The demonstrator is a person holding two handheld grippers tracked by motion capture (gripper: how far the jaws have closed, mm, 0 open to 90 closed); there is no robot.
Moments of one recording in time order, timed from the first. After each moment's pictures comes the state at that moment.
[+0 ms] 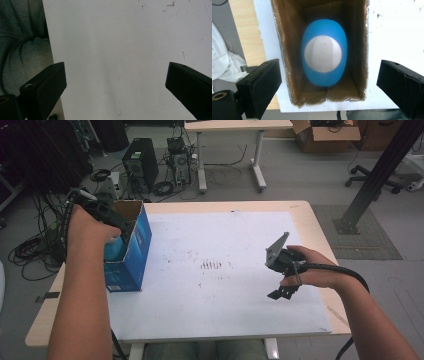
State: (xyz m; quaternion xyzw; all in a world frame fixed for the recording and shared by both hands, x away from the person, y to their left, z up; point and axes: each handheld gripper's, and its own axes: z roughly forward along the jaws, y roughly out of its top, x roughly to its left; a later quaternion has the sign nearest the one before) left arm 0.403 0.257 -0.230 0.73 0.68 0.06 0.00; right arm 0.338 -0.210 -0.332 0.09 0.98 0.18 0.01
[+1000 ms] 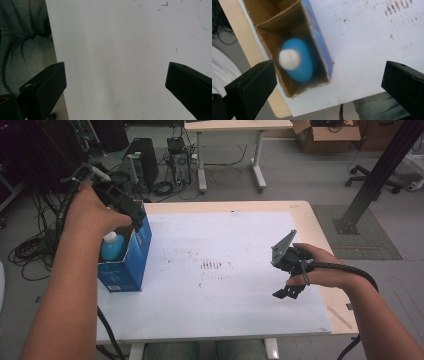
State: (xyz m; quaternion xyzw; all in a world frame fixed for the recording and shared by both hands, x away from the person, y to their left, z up) left arm 0.385 0.192 -0.165 0.82 0.56 0.10 0.02; right arm 0.333 -0.219 -0.317 0.09 0.98 0.18 0.02
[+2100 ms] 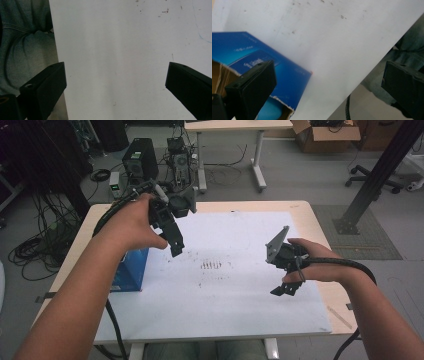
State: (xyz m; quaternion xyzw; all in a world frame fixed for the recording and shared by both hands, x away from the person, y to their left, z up) left arm 0.363 0.095 -0.199 0.96 0.29 0.05 -0.01; right arm 0.334 -0.203 -0.303 0.07 0.98 0.16 0.02
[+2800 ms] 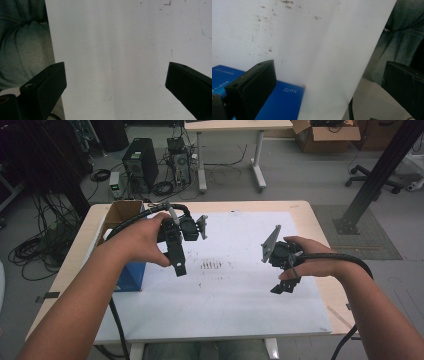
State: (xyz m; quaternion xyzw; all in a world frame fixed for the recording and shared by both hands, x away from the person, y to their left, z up) left arm 0.354 0.082 -0.238 0.99 0.16 0.00 0.00; right arm 0.346 -0.196 -0.306 0.05 0.99 0.12 0.01
